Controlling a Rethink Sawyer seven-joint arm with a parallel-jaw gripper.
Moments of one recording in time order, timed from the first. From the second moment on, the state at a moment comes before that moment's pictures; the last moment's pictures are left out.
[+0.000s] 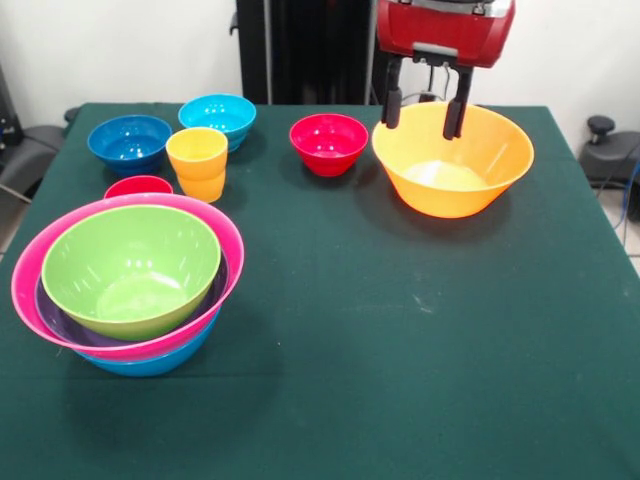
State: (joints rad) arm -0.23 -0.80 0.18 1.58 -0.24 0.69 2.20
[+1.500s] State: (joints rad) arm -0.07 -0.80 0.01 1.58 -0.07 0.63 2.21
